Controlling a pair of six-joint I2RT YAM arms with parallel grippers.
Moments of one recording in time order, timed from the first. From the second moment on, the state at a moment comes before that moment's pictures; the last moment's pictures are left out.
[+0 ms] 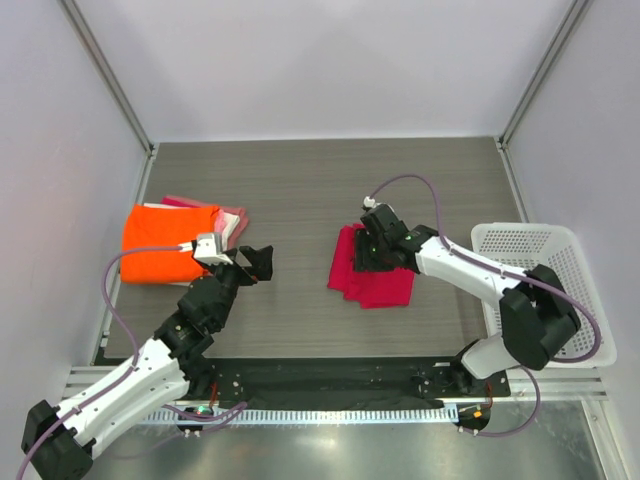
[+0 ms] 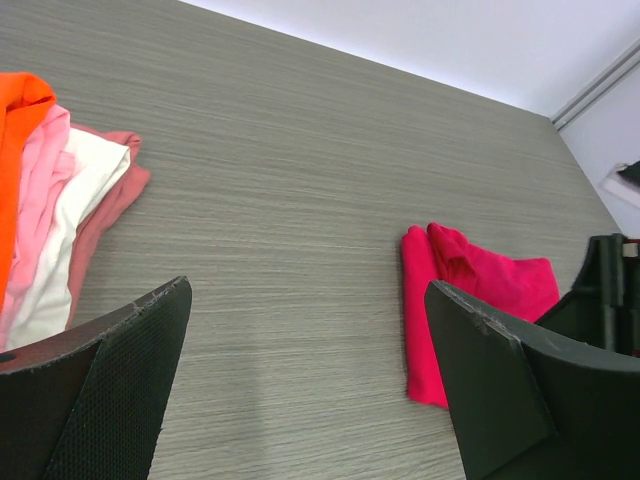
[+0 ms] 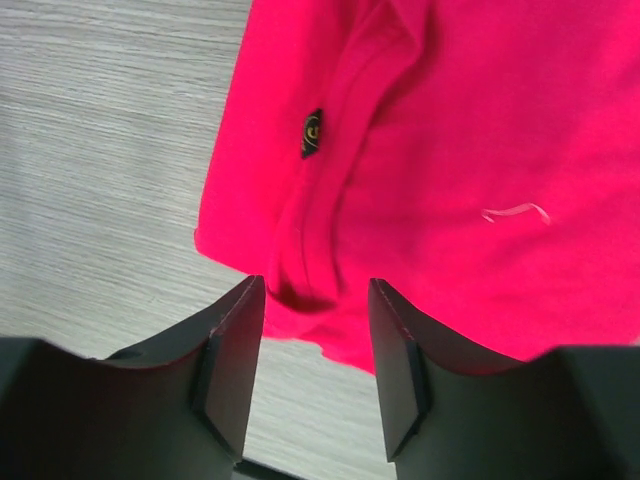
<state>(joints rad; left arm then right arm) -0.72 0.57 0.30 0.21 -0.51 -0.44 0.66 1.46 0.97 -0.49 0.07 0.54</state>
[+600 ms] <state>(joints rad) -0.72 0.57 0.30 0.21 -0.51 -0.44 0.67 1.61 0.91 -0.32 -0.07 0.61</state>
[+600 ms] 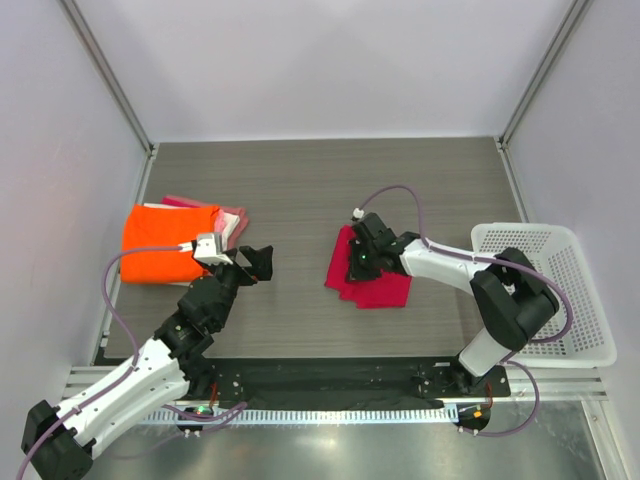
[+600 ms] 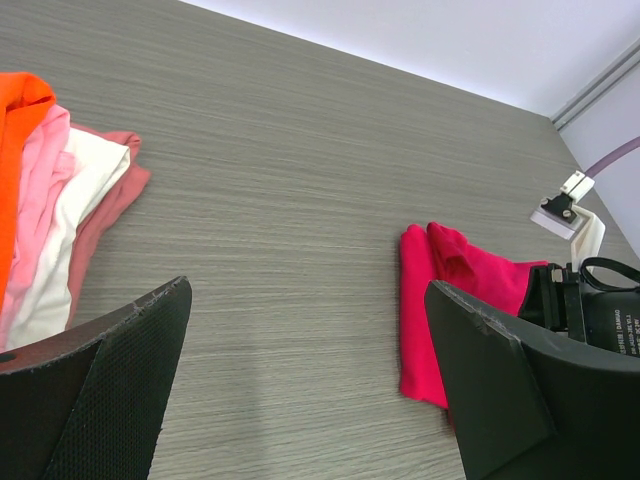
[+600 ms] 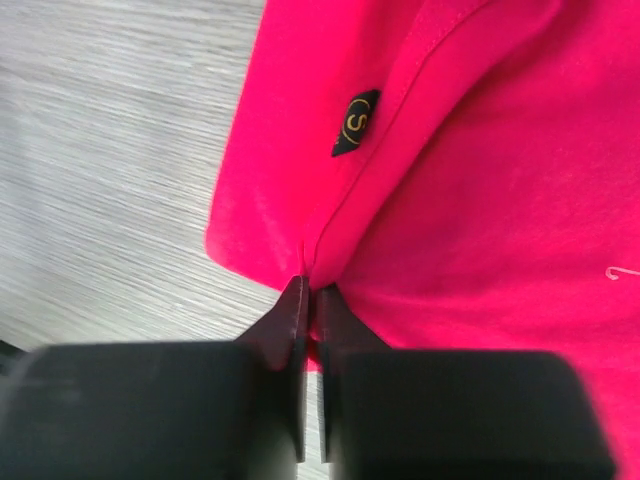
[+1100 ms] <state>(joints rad) -0.72 0.55 0.30 0.20 -0.54 -0.45 0.75 1.75 1.68 -0.66 -0.02 0.57</state>
